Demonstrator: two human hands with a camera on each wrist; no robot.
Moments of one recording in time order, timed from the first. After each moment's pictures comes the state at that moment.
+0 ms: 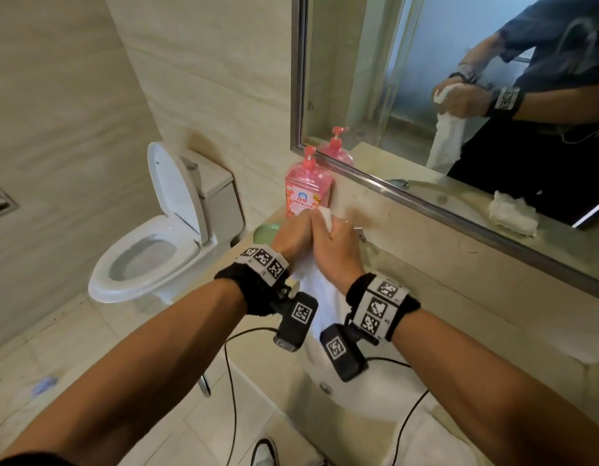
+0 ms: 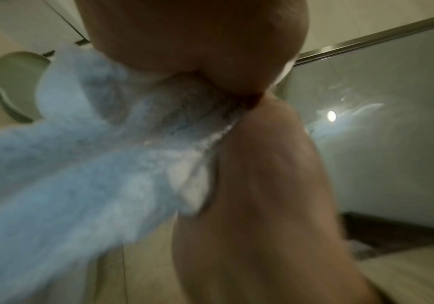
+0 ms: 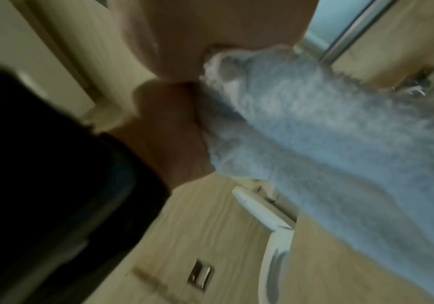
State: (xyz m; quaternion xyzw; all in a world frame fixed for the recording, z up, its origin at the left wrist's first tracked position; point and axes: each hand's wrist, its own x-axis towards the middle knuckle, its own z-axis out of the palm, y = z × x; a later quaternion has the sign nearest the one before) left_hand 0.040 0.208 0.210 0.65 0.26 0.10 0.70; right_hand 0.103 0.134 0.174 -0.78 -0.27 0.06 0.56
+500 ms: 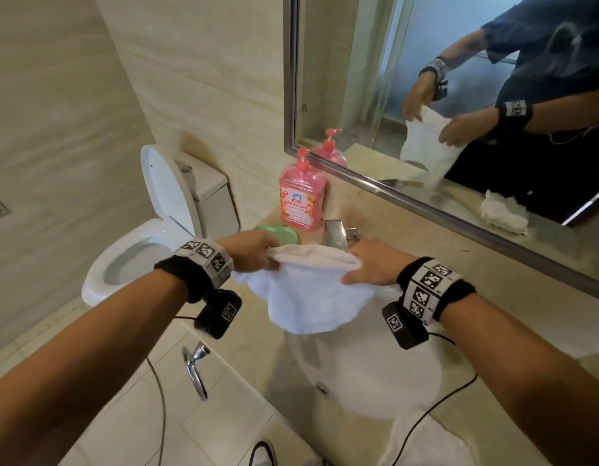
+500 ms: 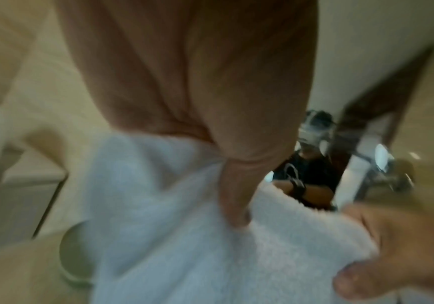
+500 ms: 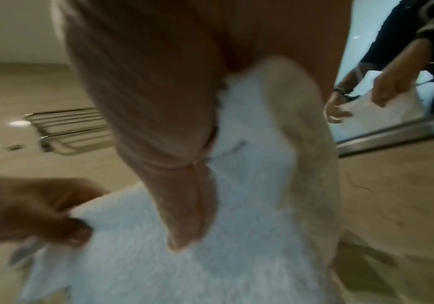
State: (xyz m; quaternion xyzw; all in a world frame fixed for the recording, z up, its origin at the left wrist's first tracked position) left_hand 0.006 0.289 0.190 0.96 0.13 -0.15 0.21; right_hand 0.172 0.065 0.168 -0.85 -0.47 0.23 0.09
